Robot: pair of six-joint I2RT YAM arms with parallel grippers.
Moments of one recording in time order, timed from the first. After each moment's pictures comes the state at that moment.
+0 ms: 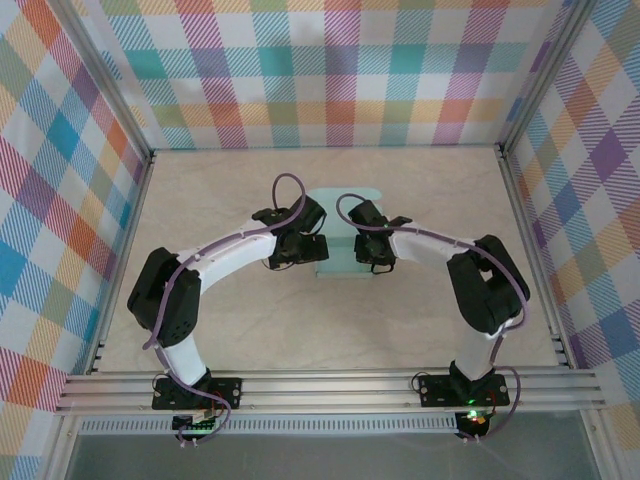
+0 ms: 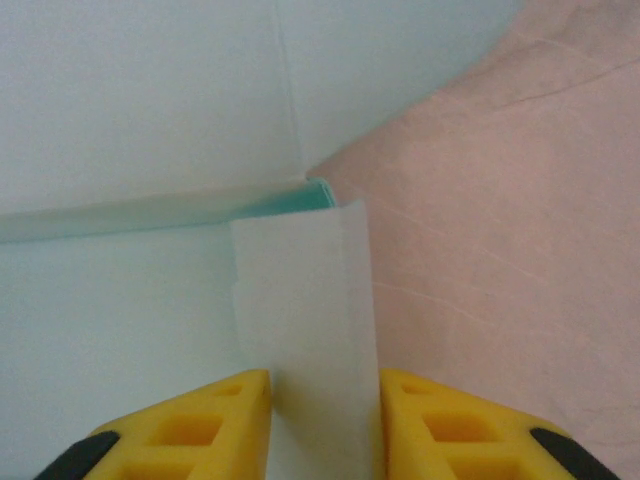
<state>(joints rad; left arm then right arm) -0.68 1.74 1.31 -0.78 -0.12 -0.81 0.61 1.80 1.15 -0.54 0.18 0.65</state>
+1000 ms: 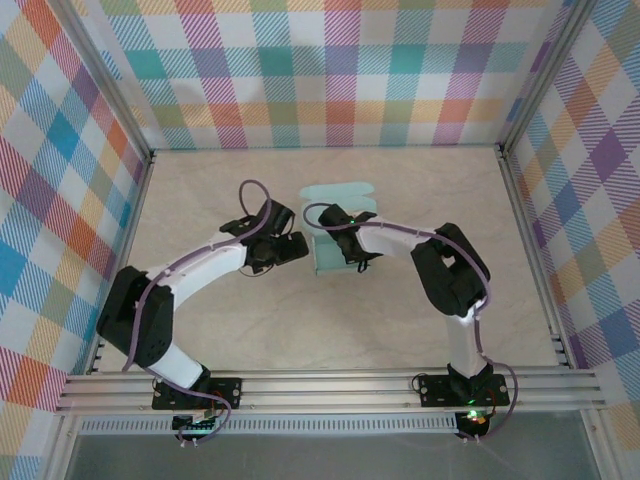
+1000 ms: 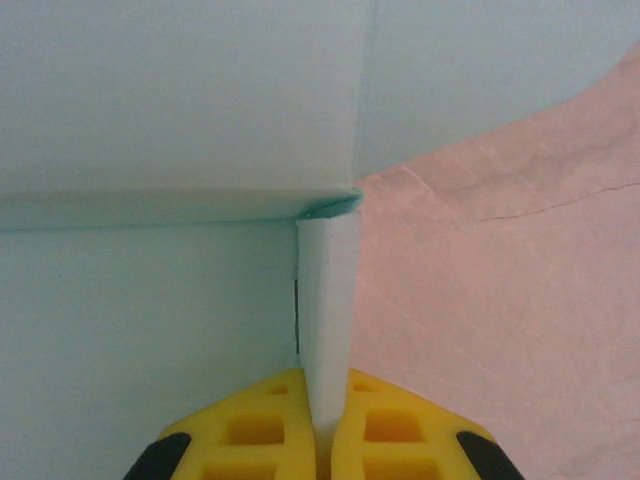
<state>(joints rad) -0.54 1.54 1.06 -0.61 -0.06 -0.84 0.72 2.05 1.39 -0.75 0.54 0.53</state>
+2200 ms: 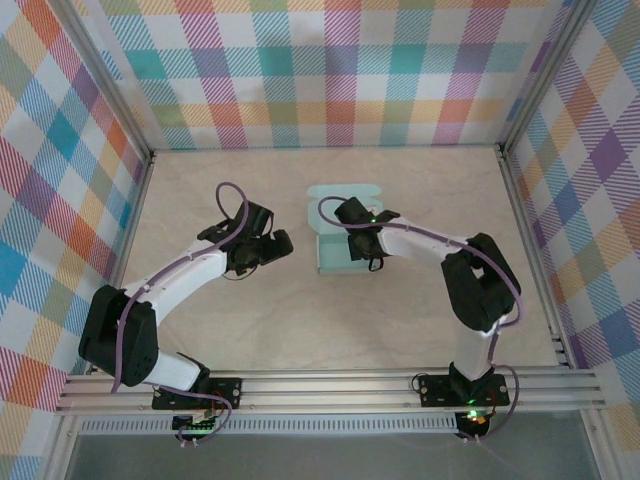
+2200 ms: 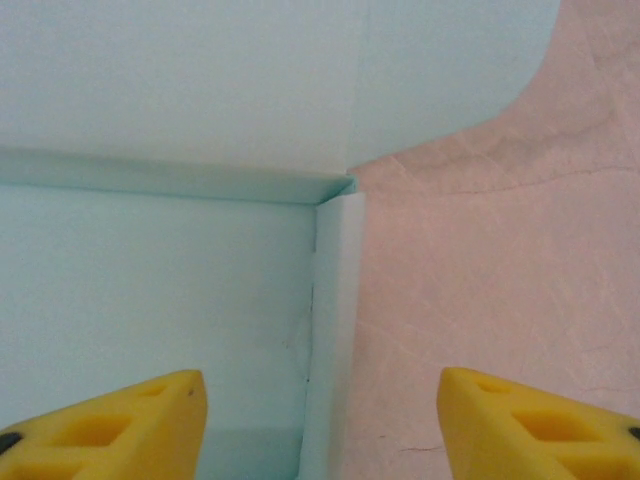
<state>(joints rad) -0.46 1.43 0.99 -0.60 -0.05 -0.80 0.65 1.81 1.25 -0.67 0.35 0.45</state>
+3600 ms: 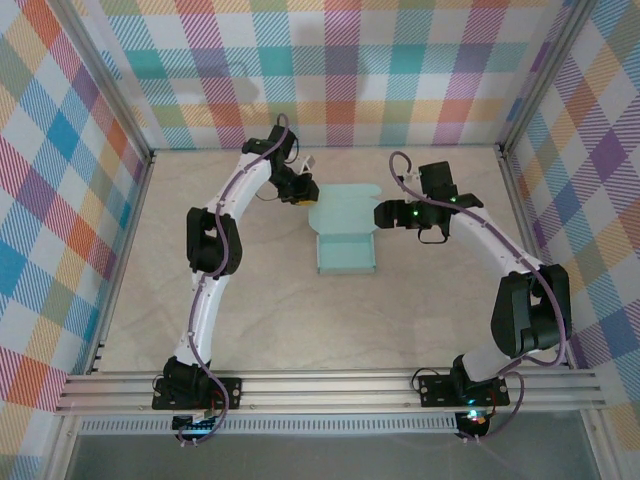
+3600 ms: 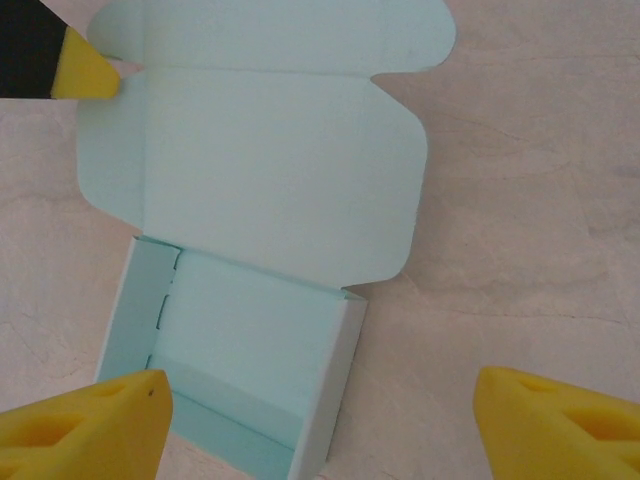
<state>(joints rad) -0.32 2.49 2.41 -1.17 0.54 -0.21 0.25 1.56 1.19 -0.55 -0.33 0.15</state>
